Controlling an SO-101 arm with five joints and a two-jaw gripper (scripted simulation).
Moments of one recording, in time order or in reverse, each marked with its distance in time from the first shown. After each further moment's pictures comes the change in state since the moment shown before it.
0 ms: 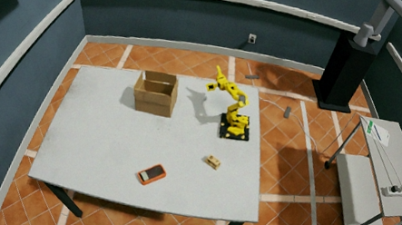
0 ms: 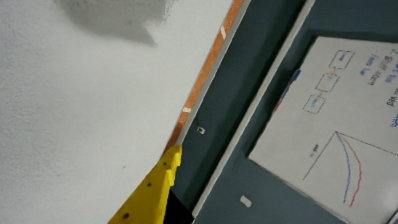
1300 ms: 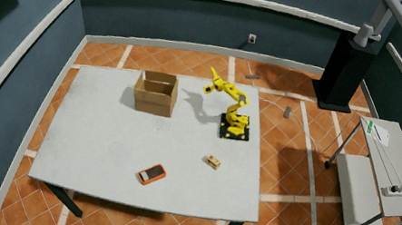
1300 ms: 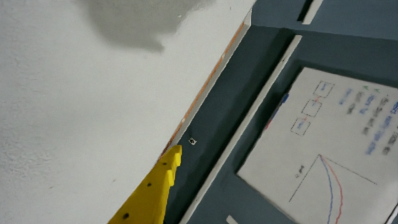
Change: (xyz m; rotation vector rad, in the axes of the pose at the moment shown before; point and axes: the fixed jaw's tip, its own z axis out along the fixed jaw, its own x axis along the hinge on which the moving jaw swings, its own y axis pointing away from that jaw) arm -0.028 0.001 -0.001 -0.007 -0.092 -0.117
